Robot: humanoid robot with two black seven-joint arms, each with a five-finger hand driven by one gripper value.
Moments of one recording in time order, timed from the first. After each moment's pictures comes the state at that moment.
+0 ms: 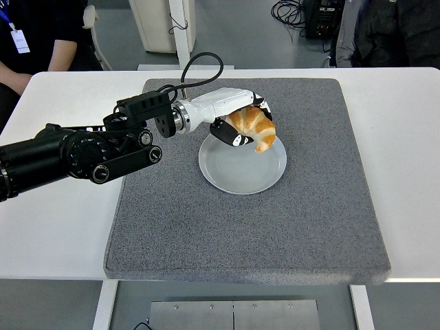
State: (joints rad) left arm -1.24 0.17 0.07 -0.93 1.10 0.16 -0.23; right arm -0.07 0.00 -0.01 0.16 -0.10 -0.09 0.28
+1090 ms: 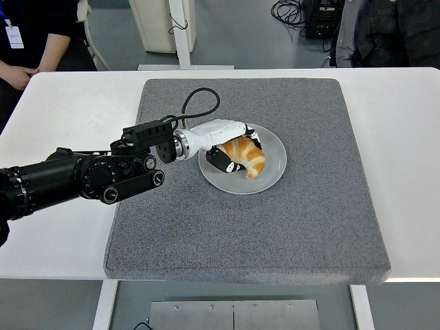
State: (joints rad) left arm -1.18 0.14 0.13 -0.87 1.09 0.16 -0.22; right arm -0.07 0.00 -0.01 0.16 -0.10 -0.09 0.28
